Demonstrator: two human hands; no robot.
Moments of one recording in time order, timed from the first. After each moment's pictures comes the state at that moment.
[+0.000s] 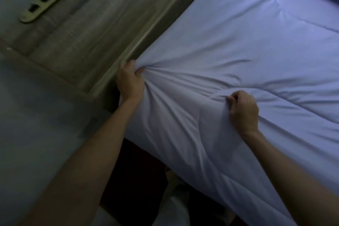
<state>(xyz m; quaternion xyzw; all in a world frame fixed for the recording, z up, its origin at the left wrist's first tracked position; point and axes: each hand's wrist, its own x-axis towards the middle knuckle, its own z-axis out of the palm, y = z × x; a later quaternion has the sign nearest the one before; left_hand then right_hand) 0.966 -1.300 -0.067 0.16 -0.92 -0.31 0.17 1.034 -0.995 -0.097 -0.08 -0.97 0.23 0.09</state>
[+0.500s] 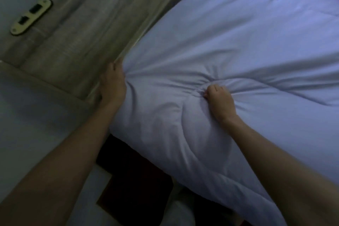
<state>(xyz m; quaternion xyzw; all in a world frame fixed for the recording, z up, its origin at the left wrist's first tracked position) 0.958 -1.341 -0.064 0.08 -0.99 -0.09 0.06 1.004 -1.028 -0.113 0.03 -0.99 0.15 -0.02</state>
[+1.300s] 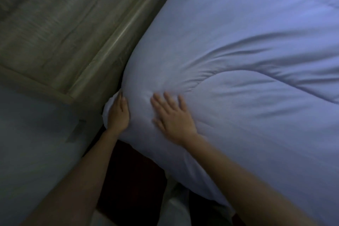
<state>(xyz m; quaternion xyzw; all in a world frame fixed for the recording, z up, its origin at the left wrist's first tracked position) 1.030 -1.337 -0.166 0.23 -0.87 -0.43 -0.07 1.062 -1.138 -0.141 0.27 -0.95 0.12 -0.11</state>
